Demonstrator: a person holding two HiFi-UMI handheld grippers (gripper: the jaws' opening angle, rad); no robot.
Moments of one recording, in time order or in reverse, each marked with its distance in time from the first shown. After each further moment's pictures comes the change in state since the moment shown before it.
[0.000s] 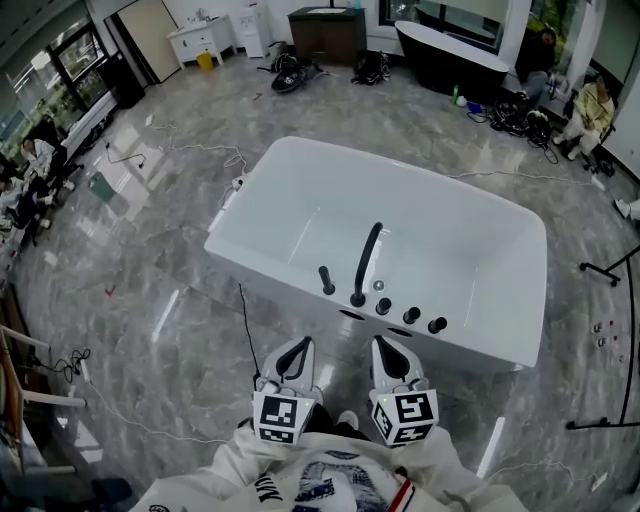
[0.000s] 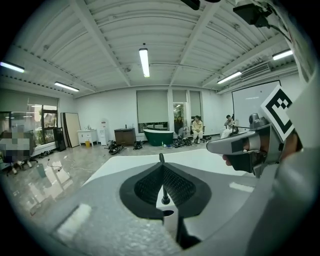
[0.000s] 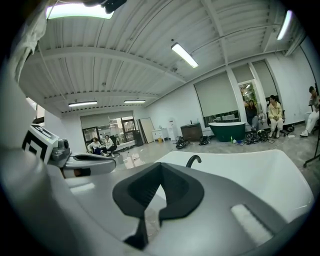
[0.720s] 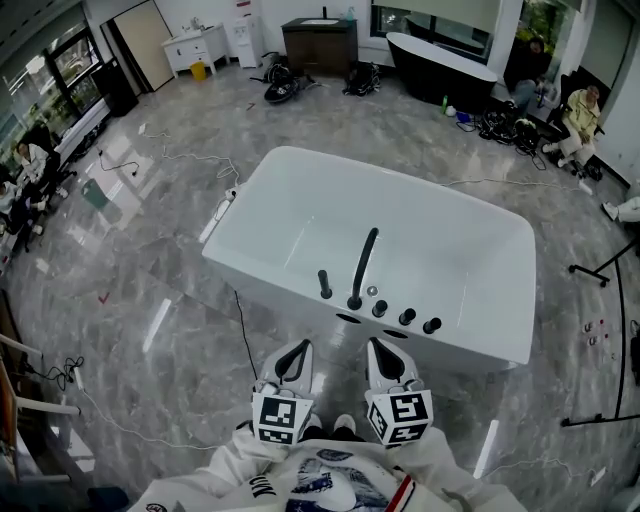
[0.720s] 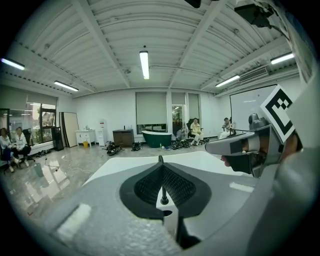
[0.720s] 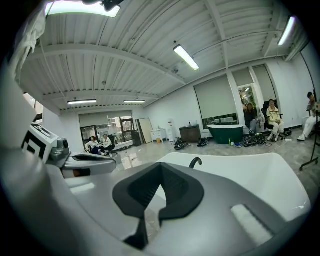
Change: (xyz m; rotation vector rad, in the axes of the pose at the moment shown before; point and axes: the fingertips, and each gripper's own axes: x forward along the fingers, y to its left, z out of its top) left arm -0.023 0.005 0.004 -0.005 -0.027 -0.022; right arm -0.011 0.025 0.005 -0.023 -0.010 -0.025
